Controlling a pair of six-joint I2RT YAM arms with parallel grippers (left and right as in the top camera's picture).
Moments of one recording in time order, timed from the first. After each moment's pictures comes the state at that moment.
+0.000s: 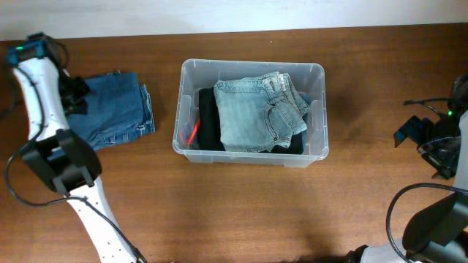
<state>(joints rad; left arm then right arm) 0.38 2.57 2.61 -1.60 0.01 -0.31 -0.53 1.69 1.55 -1.48 0.03 0.39</state>
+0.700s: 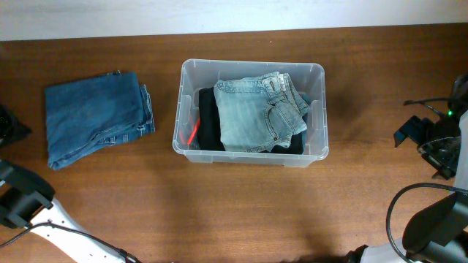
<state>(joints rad) 0.78 2.55 2.62 -1.61 0.37 0.16 -0.53 1.69 1.55 -1.48 0.03 0.39</state>
